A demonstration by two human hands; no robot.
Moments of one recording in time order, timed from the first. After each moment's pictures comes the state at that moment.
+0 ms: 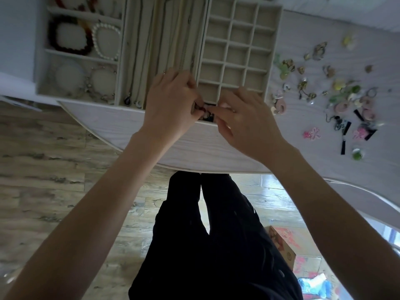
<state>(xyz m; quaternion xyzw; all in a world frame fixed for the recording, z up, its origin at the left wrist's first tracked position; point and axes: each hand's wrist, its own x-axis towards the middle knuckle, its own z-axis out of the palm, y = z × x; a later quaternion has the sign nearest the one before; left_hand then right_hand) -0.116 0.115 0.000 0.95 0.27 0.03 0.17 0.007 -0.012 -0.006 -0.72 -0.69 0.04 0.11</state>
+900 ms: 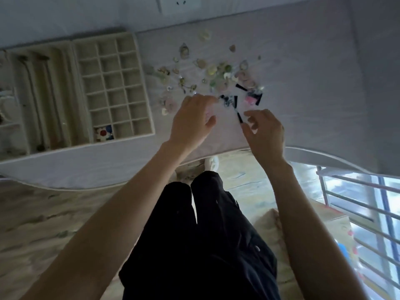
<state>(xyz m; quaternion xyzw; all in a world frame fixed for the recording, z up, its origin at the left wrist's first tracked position) 0.035 -0.061 -0.001 0.93 0.16 0.00 0.34 0.104 -0.232 -0.002 -0.94 -0.21 0.10 0.27</state>
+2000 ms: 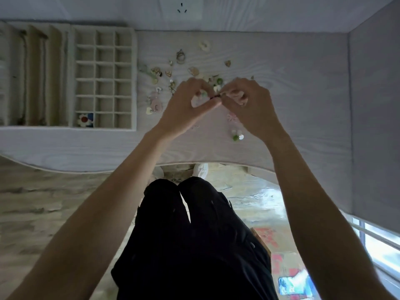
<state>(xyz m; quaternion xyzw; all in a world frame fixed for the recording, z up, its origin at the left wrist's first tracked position) 0.075 -0.065 0.021 0.82 0.20 0.08 0.52 0.193 -0.198 0.040 -0.81 -0.37 0.23 0.38</state>
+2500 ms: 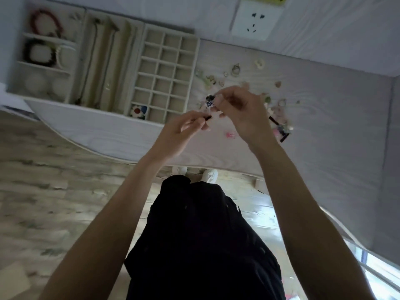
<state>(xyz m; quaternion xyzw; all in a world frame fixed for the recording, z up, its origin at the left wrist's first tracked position) -0.039 -0.027 0.023 0.68 0.29 0.10 0.66 0.113 -0.109 0.069 -0.71 -0.30 0.39 0.51</state>
